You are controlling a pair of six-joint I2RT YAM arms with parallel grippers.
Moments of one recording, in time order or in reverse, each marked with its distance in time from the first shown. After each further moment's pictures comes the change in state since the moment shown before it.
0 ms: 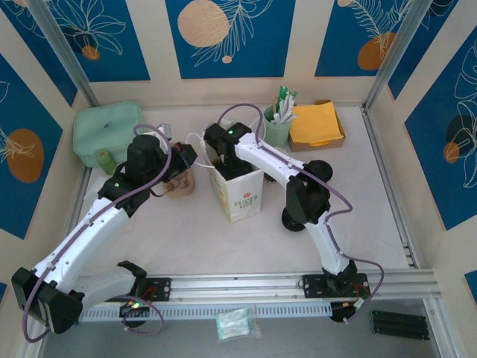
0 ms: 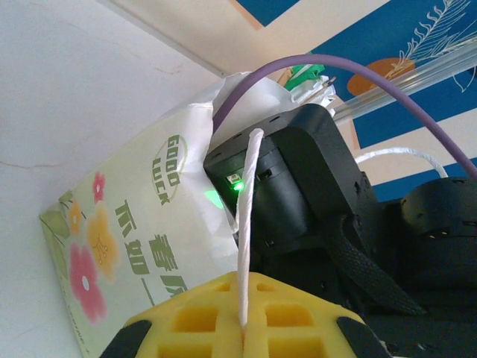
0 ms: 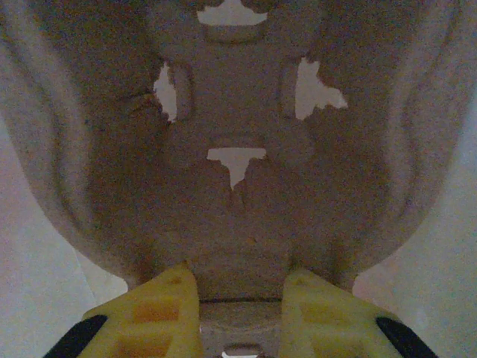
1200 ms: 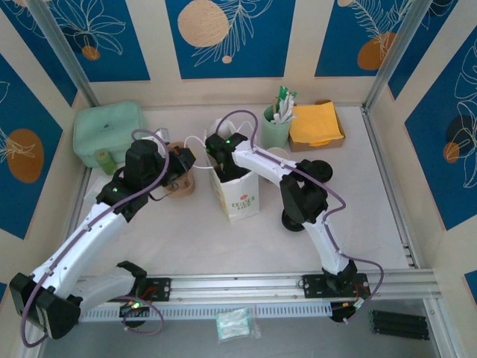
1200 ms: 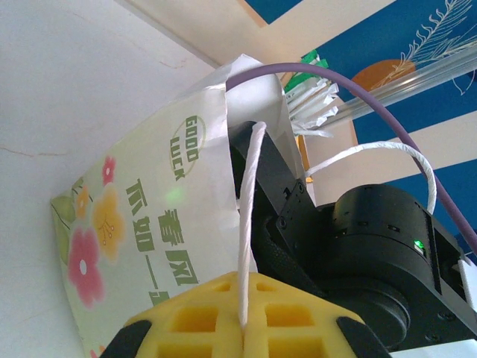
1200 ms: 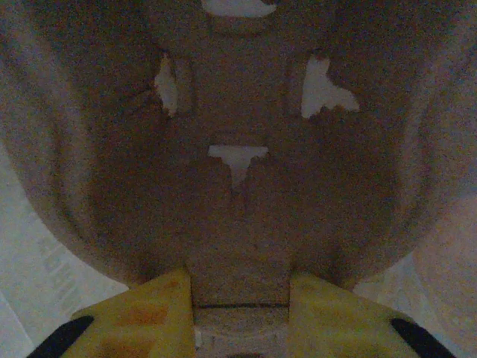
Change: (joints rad) left arm 0.000 -0.037 -0.045 0.009 0.000 -0.026; right arm 0.007 0.029 -0.133 0.134 -0.045 0.049
